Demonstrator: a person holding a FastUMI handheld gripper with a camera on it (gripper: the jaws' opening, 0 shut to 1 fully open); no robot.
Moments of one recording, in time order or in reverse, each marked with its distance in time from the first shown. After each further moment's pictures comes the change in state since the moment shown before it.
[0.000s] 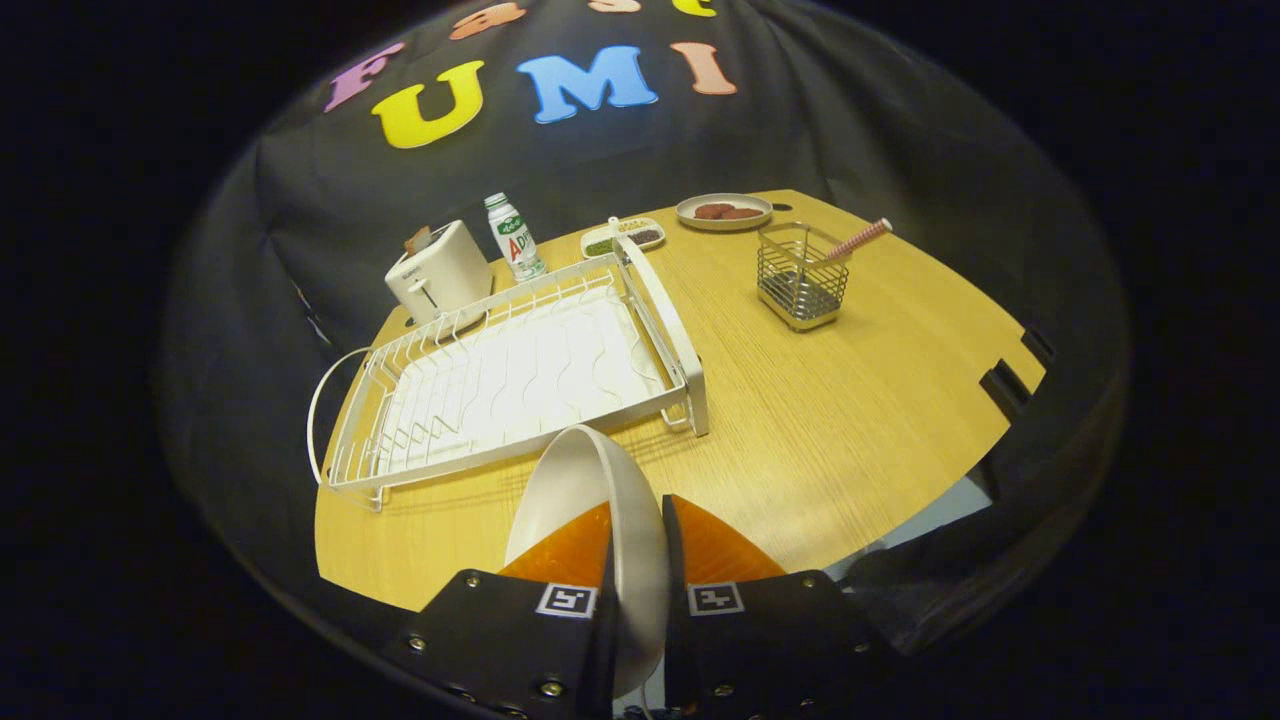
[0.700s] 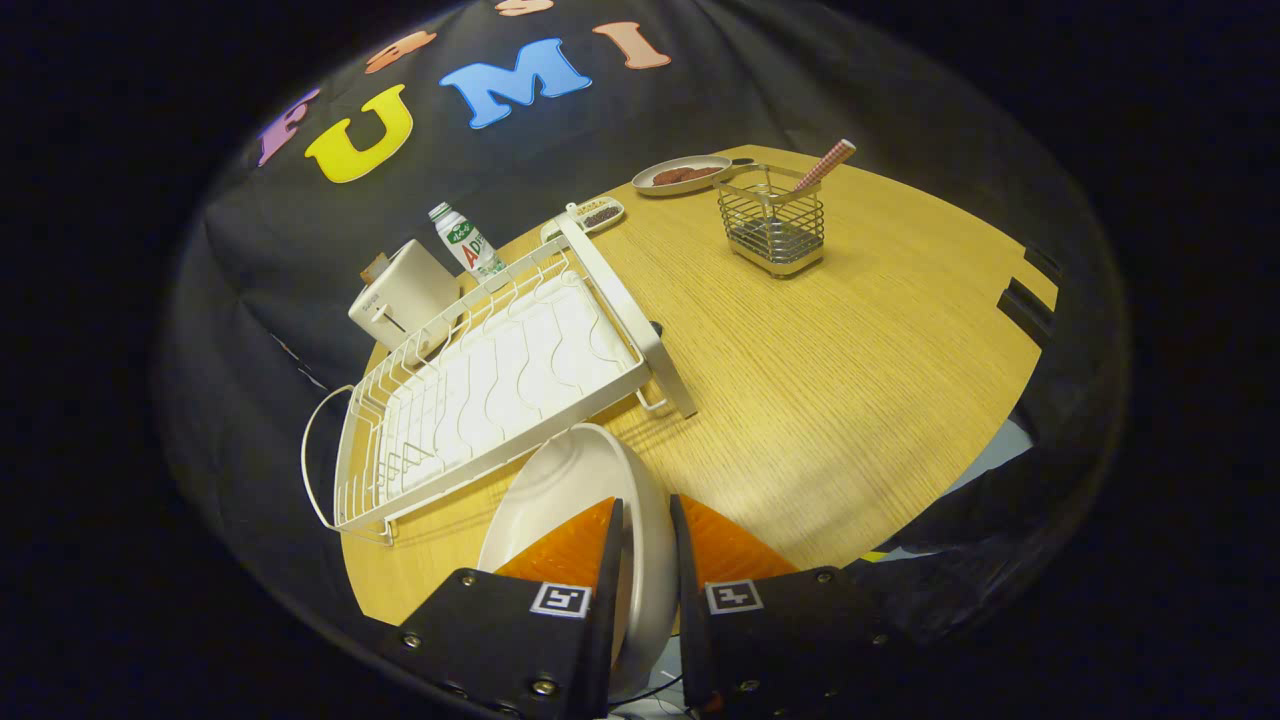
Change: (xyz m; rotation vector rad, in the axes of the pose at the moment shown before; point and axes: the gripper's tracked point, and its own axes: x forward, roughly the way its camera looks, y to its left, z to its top) arm 0.031 -0.008 -0.009 0.141 0.045 0.019
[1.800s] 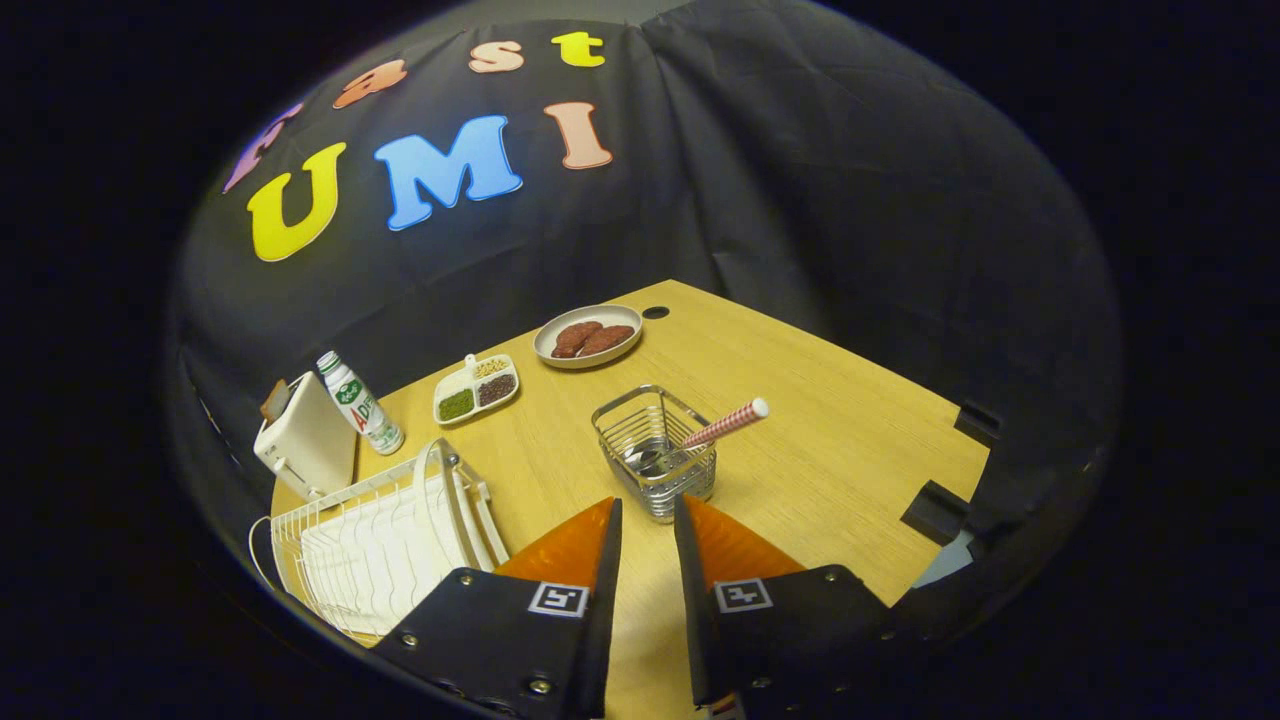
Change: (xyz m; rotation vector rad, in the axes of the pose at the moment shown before) arm 0.008 -0.094 0.209 -0.012 -0.355 -0.276
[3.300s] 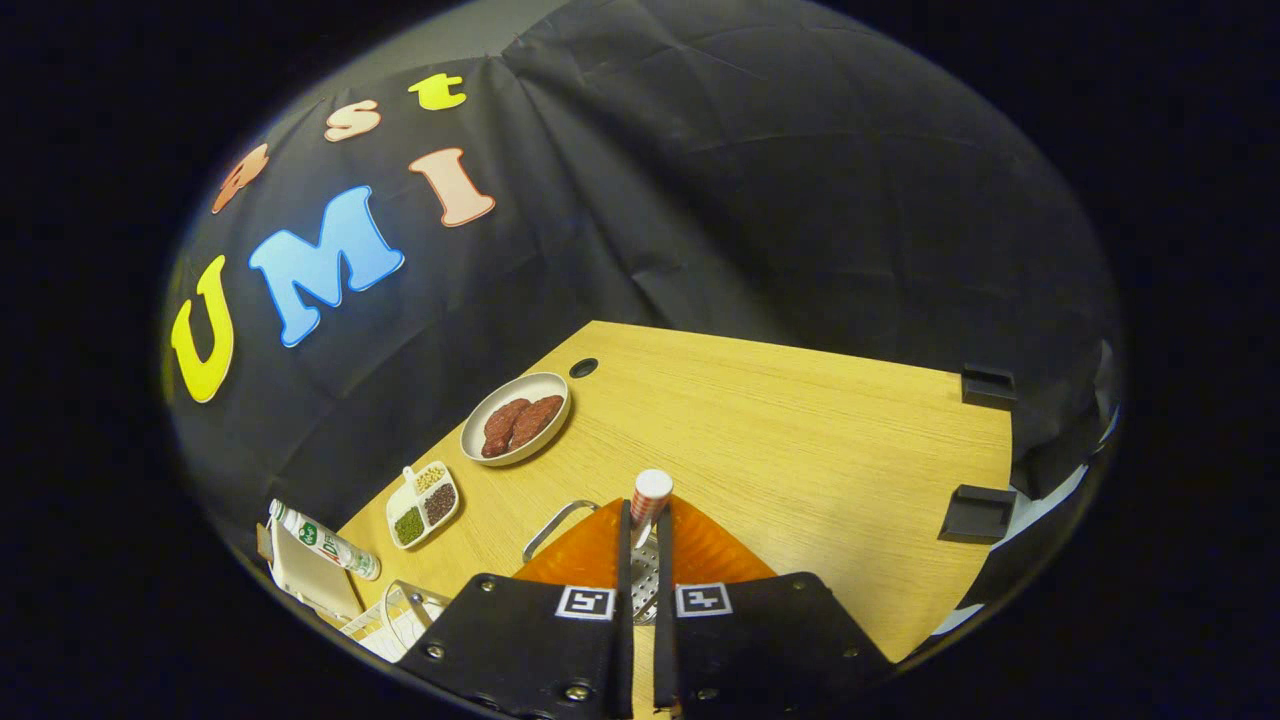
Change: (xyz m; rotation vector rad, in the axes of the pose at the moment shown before) arm 0.070 -0.040 0.055 0.288 -0.067 -0.125
